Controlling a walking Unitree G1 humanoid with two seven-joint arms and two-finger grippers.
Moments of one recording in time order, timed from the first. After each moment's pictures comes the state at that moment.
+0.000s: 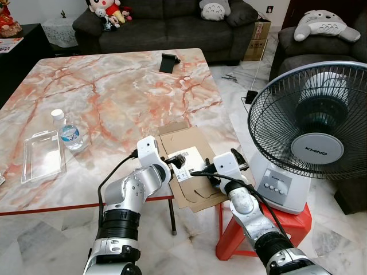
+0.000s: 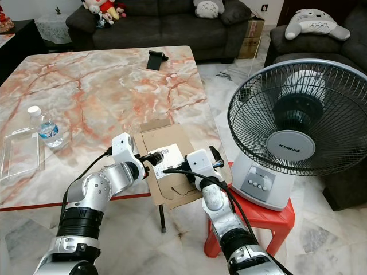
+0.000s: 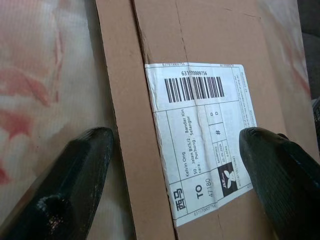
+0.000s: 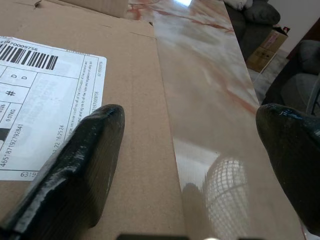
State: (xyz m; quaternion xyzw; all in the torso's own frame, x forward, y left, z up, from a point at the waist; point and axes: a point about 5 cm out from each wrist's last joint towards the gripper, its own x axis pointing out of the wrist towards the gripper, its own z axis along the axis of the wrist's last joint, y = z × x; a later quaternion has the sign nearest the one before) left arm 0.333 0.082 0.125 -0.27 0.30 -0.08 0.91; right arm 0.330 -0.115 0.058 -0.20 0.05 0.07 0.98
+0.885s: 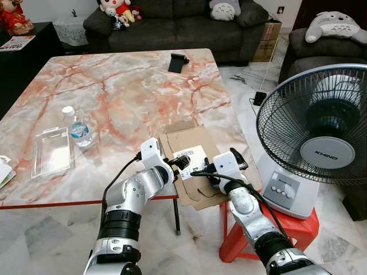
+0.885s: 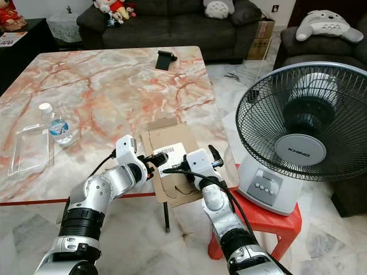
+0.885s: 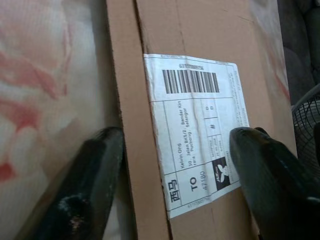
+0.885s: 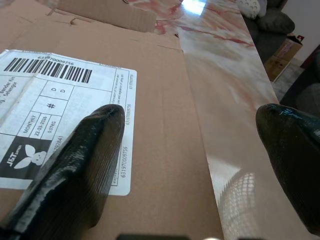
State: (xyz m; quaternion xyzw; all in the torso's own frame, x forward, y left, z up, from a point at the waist) left arm 0.335 0.076 0.117 -0.31 0.29 -0.12 0.90; right arm 0.330 -0.114 0.060 -0.19 0.05 0.07 0.98
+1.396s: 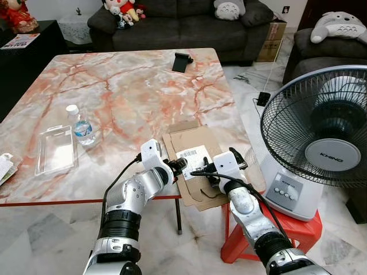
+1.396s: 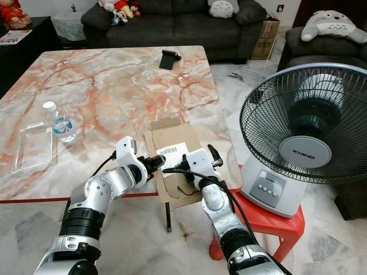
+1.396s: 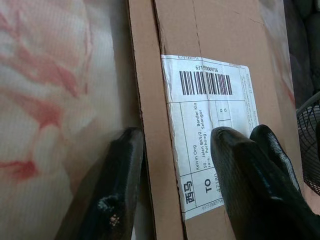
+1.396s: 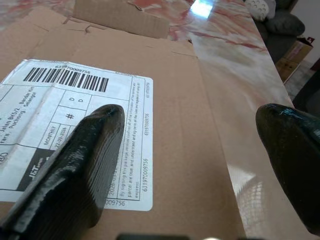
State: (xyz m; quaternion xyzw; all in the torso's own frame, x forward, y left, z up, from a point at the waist) left arm 0.336 0.076 0.113 -0.32 0.29 -0.12 0.89; right arm 0.330 -0.113 0.060 -0.18 0.04 0.08 0.98
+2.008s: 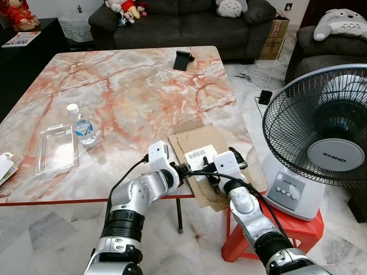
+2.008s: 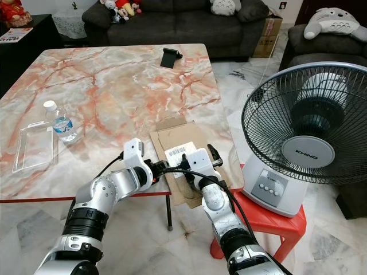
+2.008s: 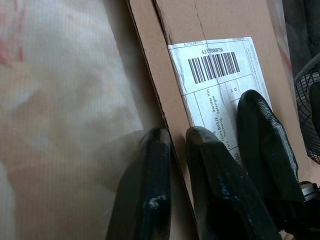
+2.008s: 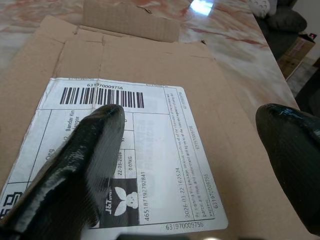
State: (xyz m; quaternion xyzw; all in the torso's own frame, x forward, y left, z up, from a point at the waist) left arm 0.331 0.061 0.110 -0.29 0.31 -0.17 0.89; right arm 0.331 -0.113 0.061 -0.18 0.04 0.08 0.98
